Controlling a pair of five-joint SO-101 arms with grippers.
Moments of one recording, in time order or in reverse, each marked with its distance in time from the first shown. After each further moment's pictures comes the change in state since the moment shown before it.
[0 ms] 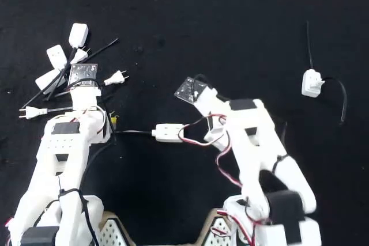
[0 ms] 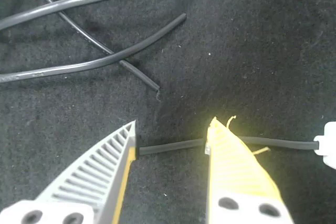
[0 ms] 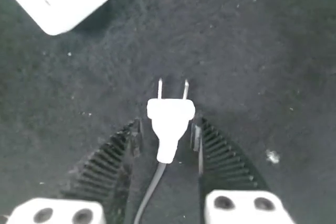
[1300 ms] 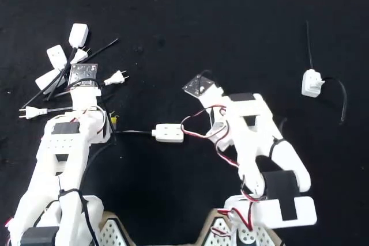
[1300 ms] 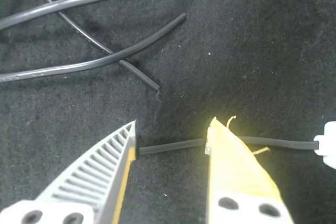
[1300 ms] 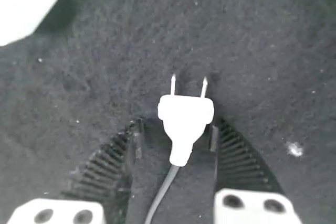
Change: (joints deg) left arm 0.0 0.0 0.0 0.0 0.0; right arm 2.3 9.9 -3.9 0.4 -6.0
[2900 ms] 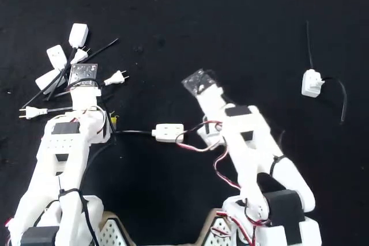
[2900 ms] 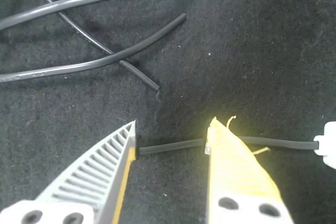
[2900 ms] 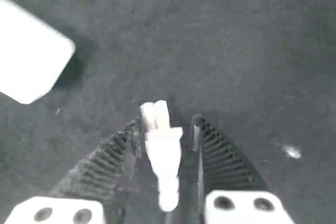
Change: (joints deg) left arm 0.0 0.0 0.0 0.0 0.0; right arm -4.0 -10.9 9.2 -10.4 -13.3
